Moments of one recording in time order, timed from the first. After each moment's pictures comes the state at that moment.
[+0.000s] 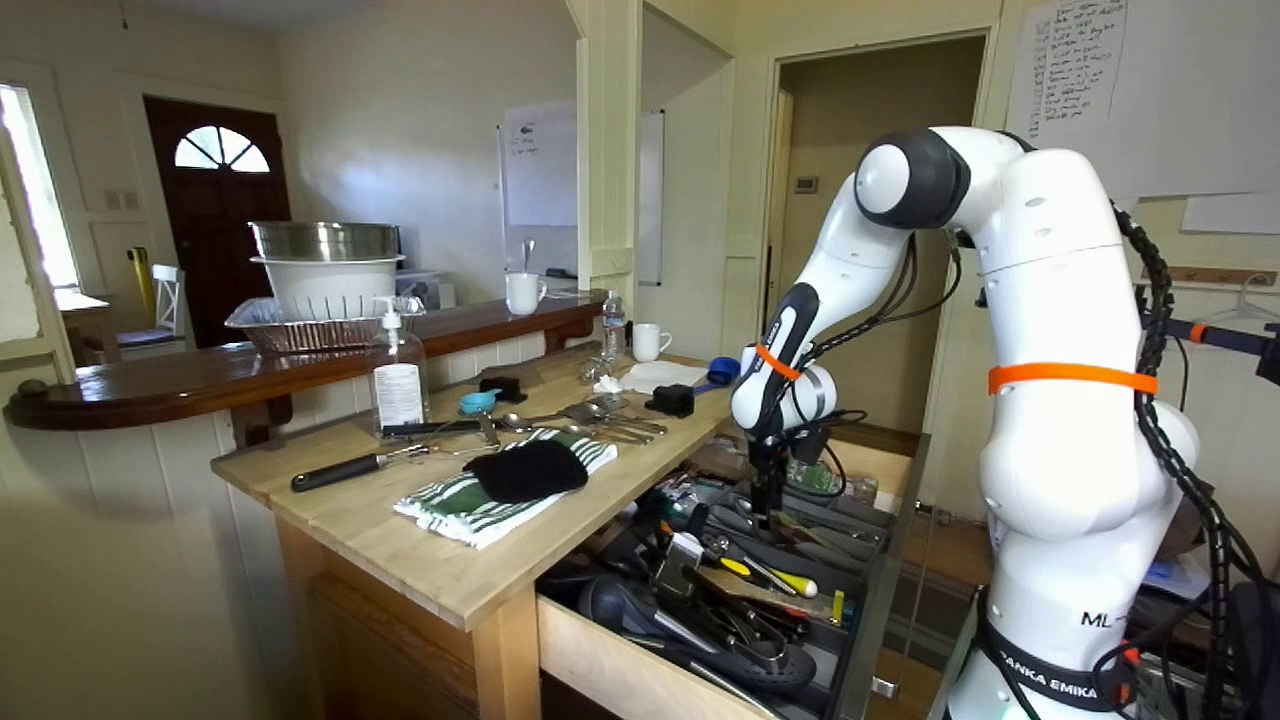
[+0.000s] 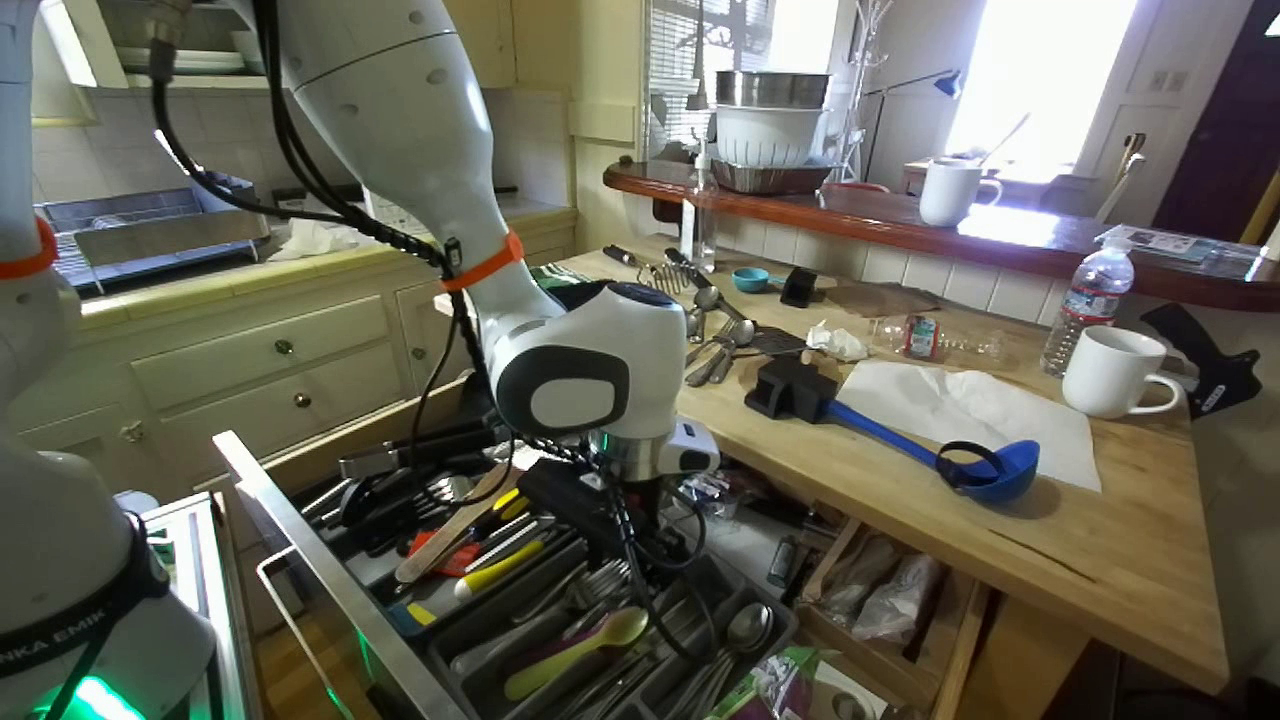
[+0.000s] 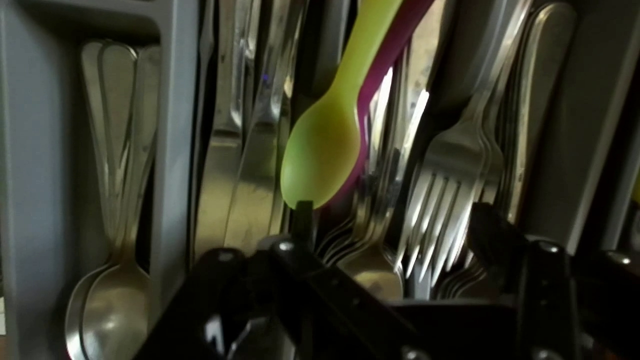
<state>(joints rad) -0.33 0.36 -0.09 -2.41 -0.10 2.69 -0.55</state>
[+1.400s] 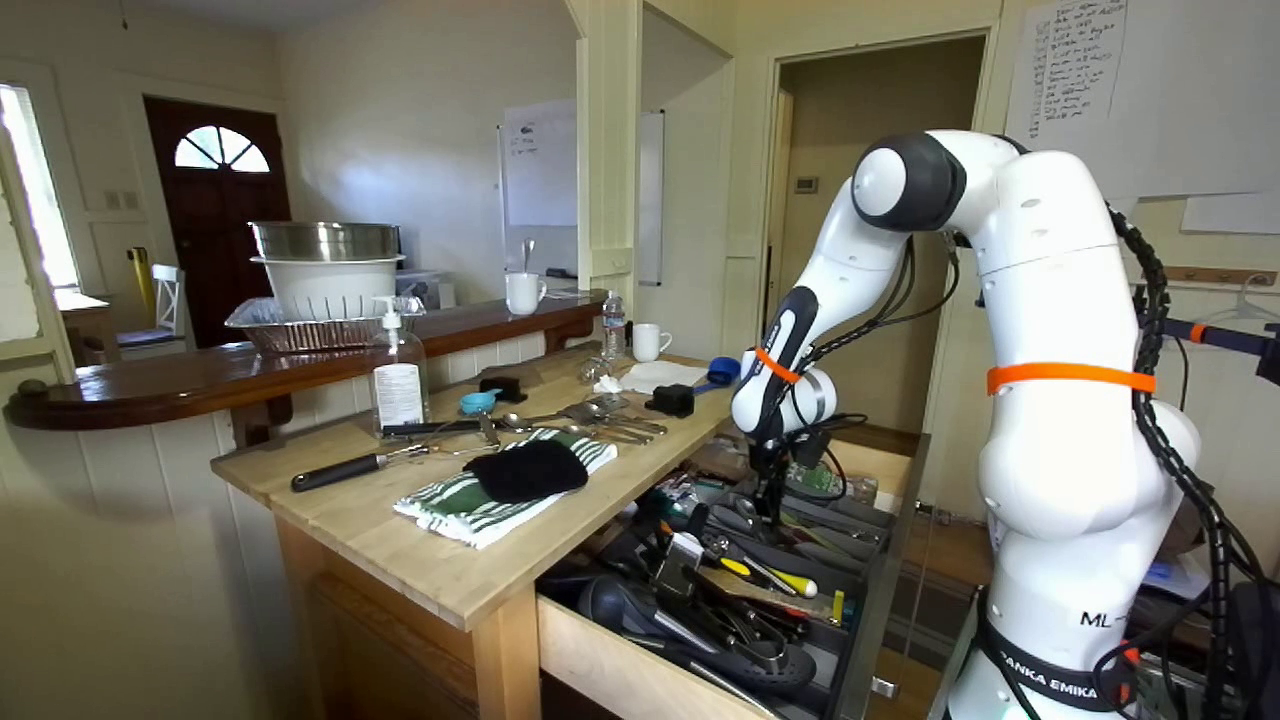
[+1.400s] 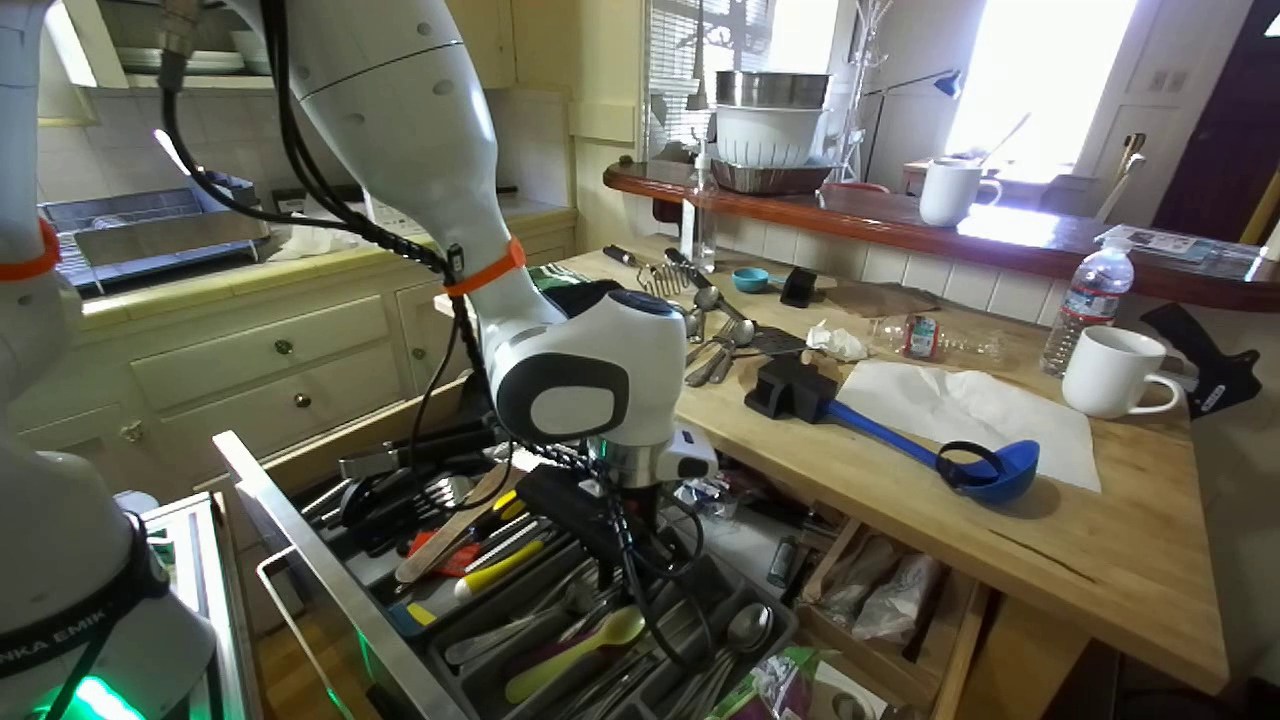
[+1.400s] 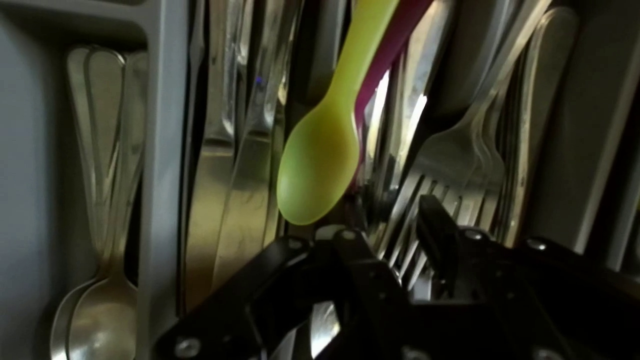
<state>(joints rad) -0.34 0.38 -0.08 -2.41 -0.10 2.70 -0.55</state>
